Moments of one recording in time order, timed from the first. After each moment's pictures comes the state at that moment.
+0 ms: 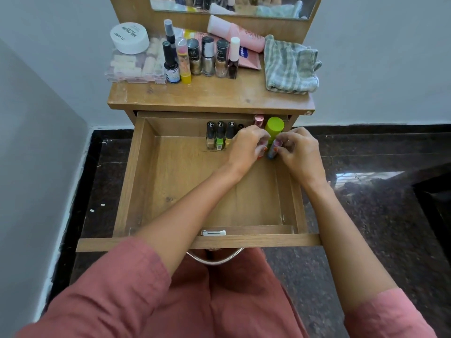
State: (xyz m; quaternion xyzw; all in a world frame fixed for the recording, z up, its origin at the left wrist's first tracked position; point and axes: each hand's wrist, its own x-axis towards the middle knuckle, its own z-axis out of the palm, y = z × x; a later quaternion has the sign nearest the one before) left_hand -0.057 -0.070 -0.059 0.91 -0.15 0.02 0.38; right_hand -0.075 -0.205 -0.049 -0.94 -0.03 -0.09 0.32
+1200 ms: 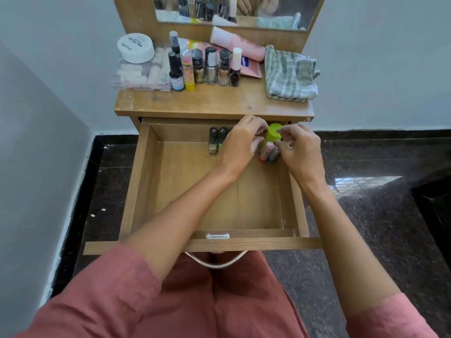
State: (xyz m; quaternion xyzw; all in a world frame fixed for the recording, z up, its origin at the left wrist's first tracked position) left_hand -0.061 -0.055 -0.036 0.88 -0.15 0.11 0.43; right_hand -0.072 -0.190 -0.029 -0.93 -0.01 -0.13 0.33
